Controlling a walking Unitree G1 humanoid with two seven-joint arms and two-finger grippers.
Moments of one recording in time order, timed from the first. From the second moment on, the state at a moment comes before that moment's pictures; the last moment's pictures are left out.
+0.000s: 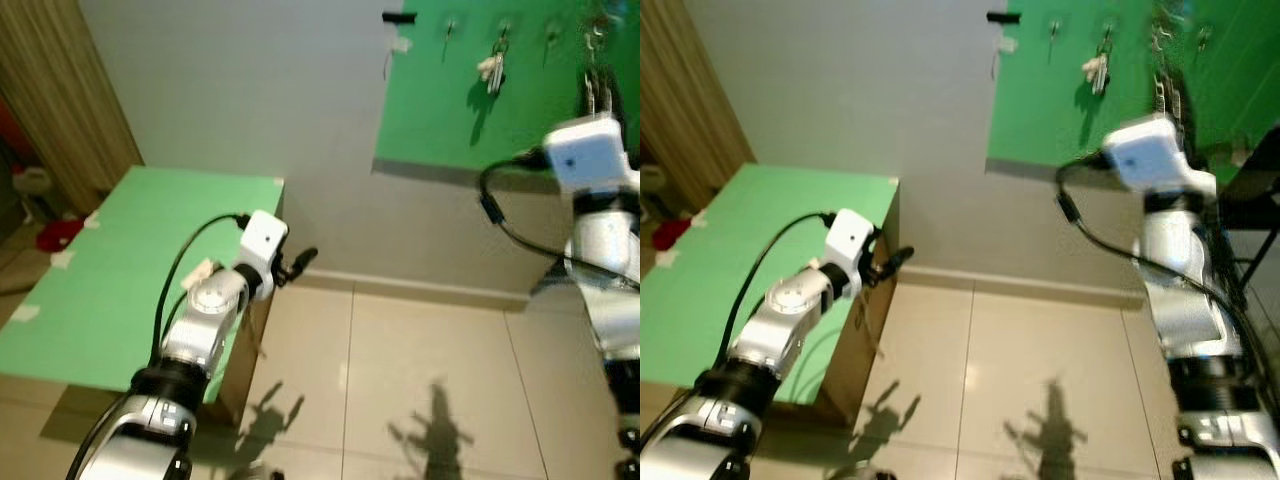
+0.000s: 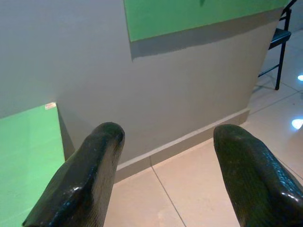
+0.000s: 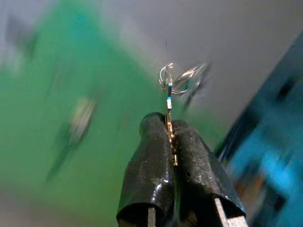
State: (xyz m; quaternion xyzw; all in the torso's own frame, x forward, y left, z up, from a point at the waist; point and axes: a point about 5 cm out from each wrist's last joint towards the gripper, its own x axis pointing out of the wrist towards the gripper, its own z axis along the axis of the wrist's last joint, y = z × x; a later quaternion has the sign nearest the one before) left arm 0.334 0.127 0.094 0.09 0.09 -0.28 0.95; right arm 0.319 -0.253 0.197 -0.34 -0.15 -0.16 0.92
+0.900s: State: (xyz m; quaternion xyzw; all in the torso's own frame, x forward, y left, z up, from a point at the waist) left arm 0.324 0.120 0.089 0.02 0.08 -0.25 0.96; right arm 0.282 -0.178 0.101 0.01 0.05 0.10 0.99
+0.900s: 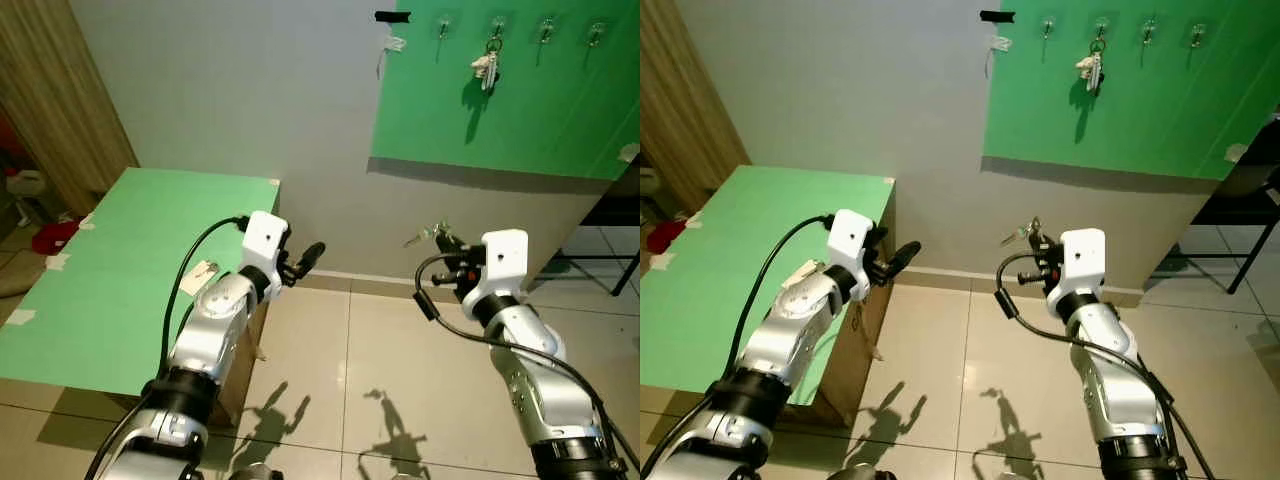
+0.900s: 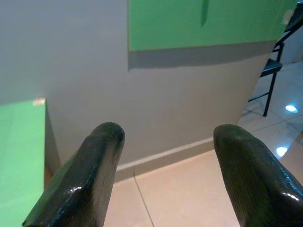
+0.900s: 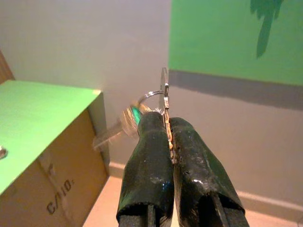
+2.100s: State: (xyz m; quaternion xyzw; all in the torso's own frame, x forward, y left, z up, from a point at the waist) left arm 0.317 0.143 0.079 0.00 0.07 -0.10 0.99; right arm 0.268 -0.196 0.087 -0.01 0.03 0.00 1.00
